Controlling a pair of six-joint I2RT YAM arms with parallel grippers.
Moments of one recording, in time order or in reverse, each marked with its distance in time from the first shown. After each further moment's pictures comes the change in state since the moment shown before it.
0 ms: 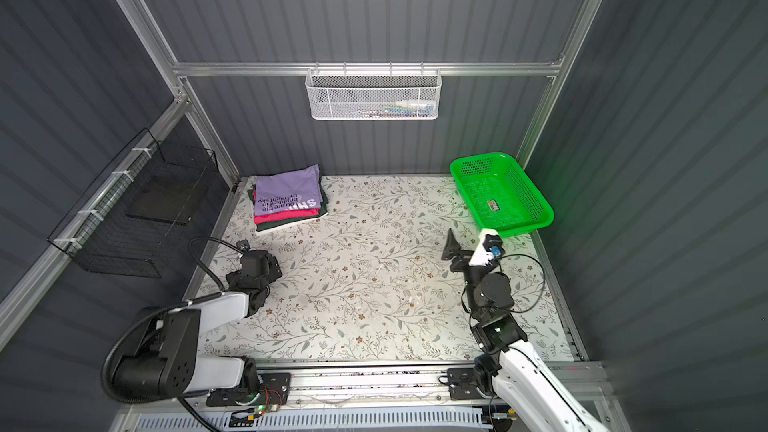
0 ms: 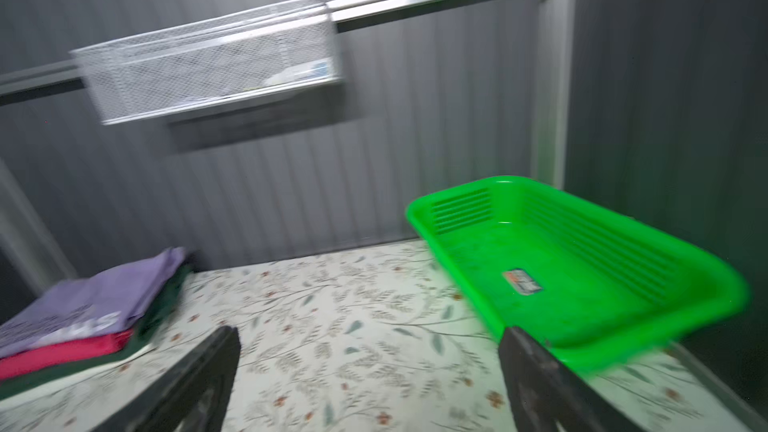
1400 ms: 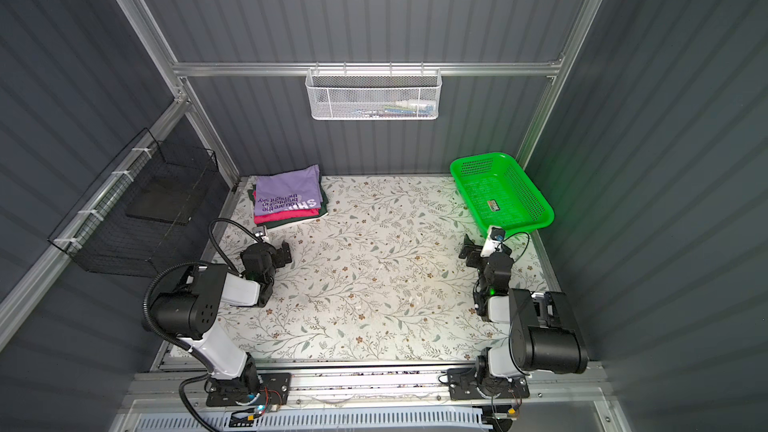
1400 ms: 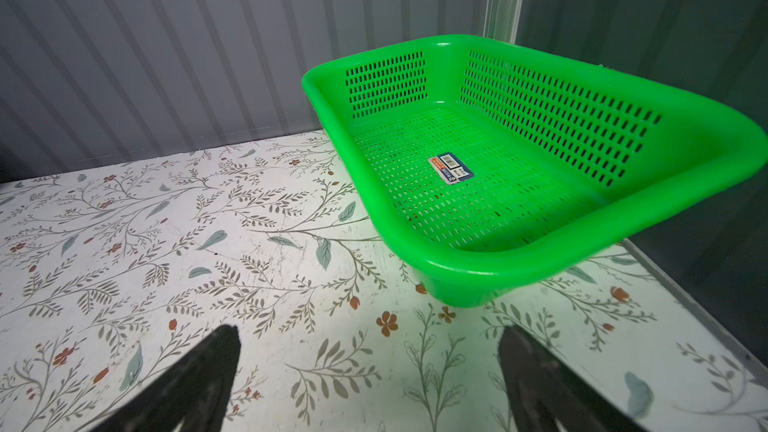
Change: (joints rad) left arm 0.033 0.277 0.045 0.502 0.199 0.218; right arm -0.402 0.946 0.002 0.668 -0.432 -0.028
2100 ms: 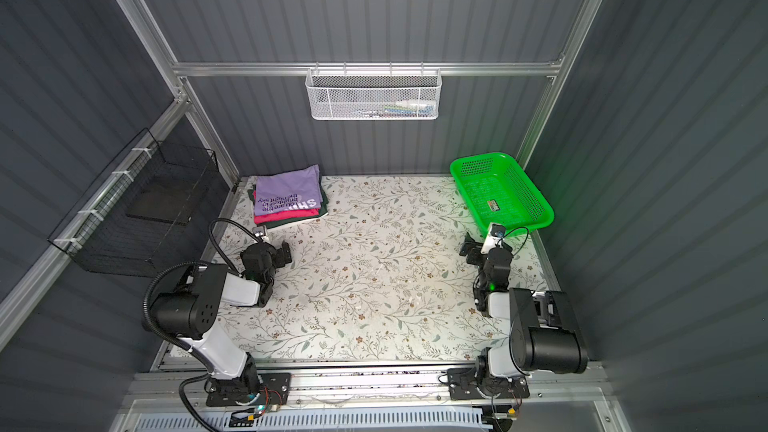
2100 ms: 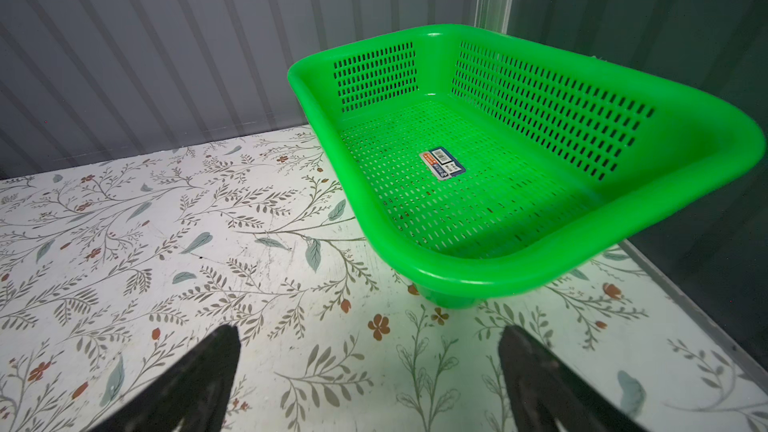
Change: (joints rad) left arm 0.000 0.000 0.000 0.000 0.000 0.000; right arm 0.006 0.000 0.044 -0.077 0.029 0.004
